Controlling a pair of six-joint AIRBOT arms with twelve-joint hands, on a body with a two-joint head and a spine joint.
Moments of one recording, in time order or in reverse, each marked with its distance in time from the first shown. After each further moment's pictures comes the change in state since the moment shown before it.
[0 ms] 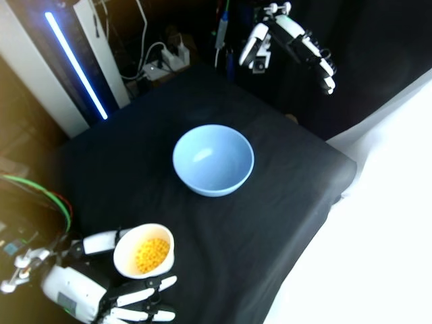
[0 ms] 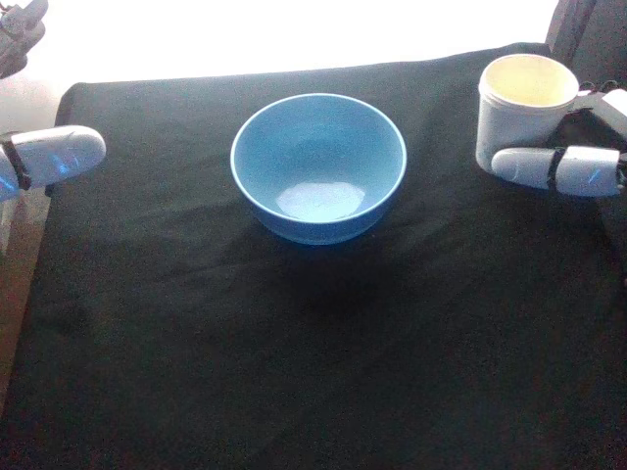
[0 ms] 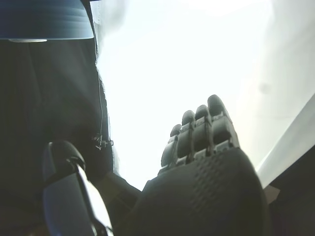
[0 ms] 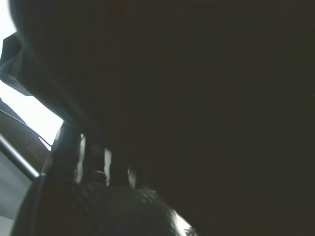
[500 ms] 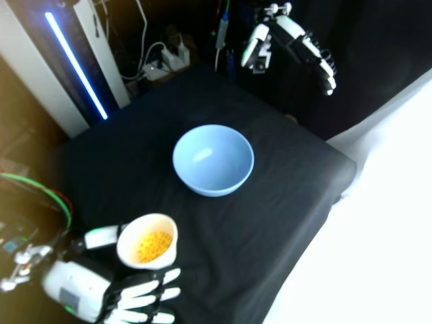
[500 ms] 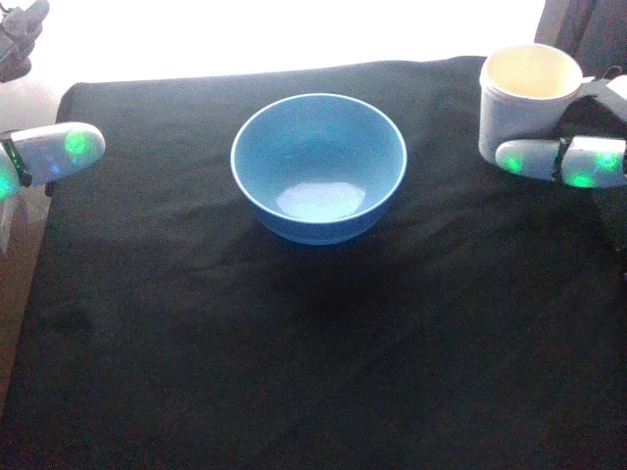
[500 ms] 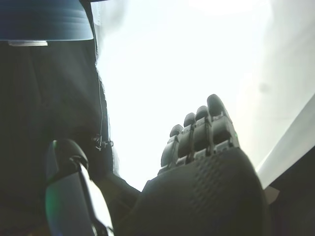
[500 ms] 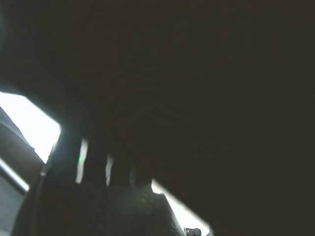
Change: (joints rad) left arm 0.003 -0.001 0.000 0.000 0.002 -0.007; right arm 0.008 0.035 -0.022 -0.034 0.023 -0.003
